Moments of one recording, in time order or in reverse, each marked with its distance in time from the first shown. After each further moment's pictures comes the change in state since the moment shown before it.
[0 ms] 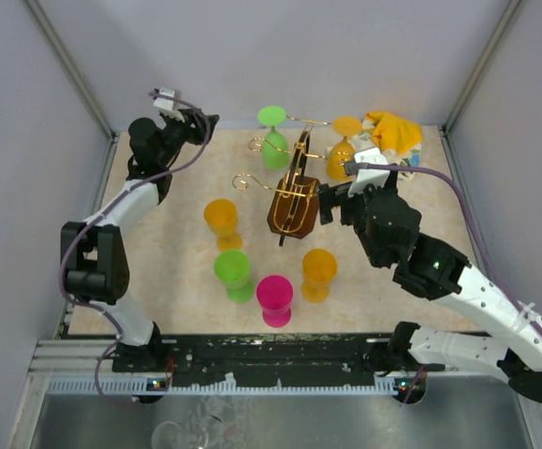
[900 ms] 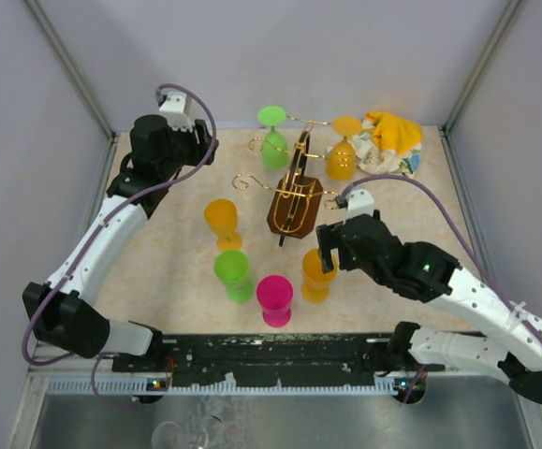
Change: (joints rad) left arm -0.201 -0.364 0.108 -0.919 -0.411 0.049; right arm -0.004 -0.018 -0.036 -0.532 -0.262 0.480
